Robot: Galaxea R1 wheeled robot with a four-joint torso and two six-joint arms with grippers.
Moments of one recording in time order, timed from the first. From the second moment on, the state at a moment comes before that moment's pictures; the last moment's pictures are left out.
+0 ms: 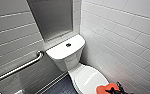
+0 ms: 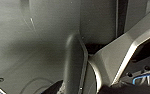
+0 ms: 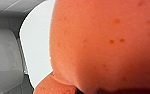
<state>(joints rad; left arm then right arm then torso) 1.45 2.80 -2.25 -0.15 -0.02 0.14 -0.74 2.35 -1.73 0.61 0.09 0.36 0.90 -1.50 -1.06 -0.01</state>
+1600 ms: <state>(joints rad) 1.02 2.39 -1.69 -0.15 0.06 -0.24 -1.43 2.29 -1.74 0.09 0.24 0.35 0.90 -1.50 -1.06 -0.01</state>
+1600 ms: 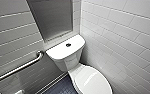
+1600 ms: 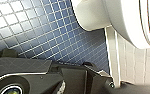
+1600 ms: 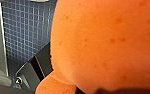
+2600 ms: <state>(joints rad) 0.88 2.49 -1.68 -0.16 0.07 -0.29 -1.45 2.35 -1.75 0.05 0.25 0.35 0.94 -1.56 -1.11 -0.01</state>
